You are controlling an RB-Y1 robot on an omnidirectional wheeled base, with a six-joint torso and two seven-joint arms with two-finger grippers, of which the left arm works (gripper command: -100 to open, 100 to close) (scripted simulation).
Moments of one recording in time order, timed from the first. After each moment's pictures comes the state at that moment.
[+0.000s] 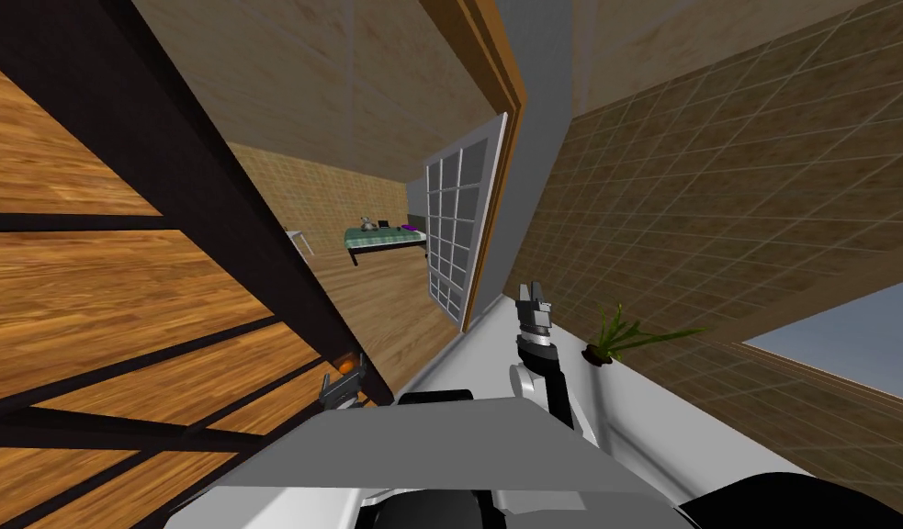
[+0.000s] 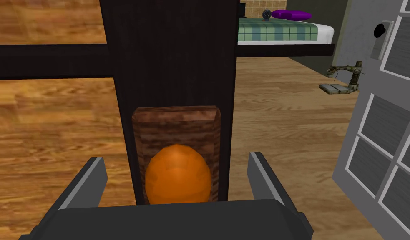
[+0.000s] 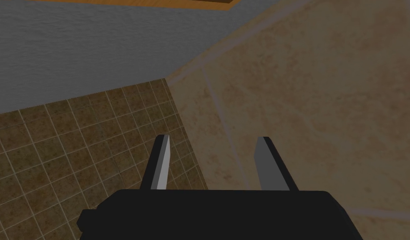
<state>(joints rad) 0.34 0.17 -0.31 -1.09 1.06 -1.10 0.99</state>
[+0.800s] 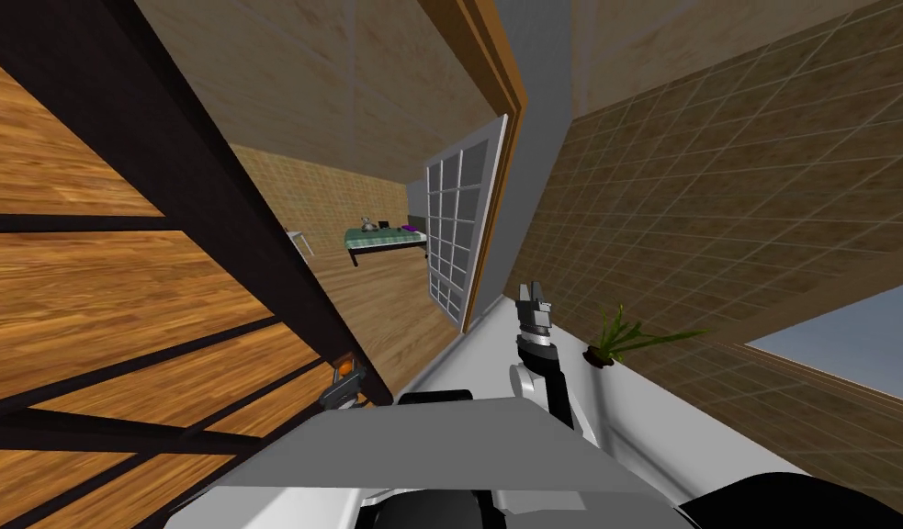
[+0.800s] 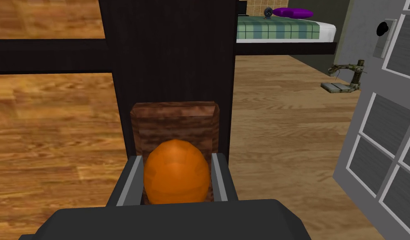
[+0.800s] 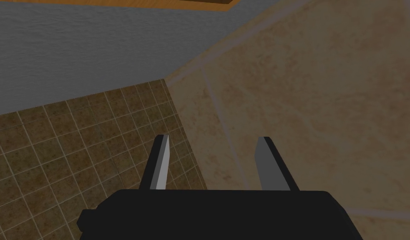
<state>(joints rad) 0.34 0.17 -0.31 -1.09 1.06 -1.09 0.99</state>
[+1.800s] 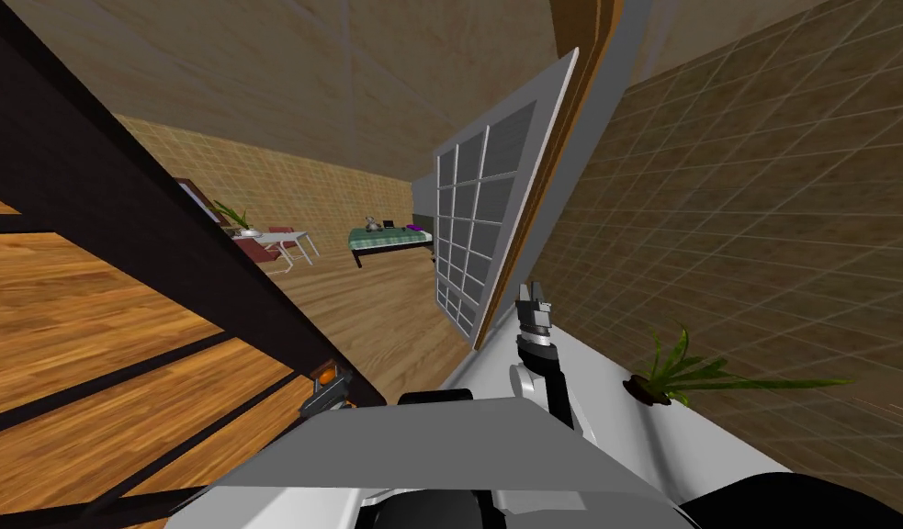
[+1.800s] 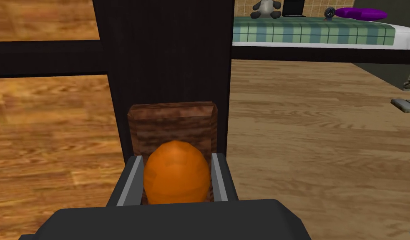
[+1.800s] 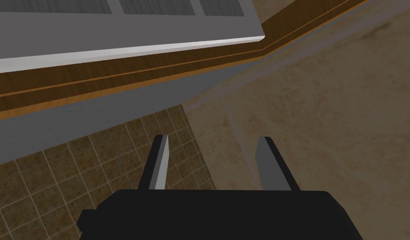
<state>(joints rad) 0.33 0.15 -0.22 -1.07 1.14 -1.12 0.98</state>
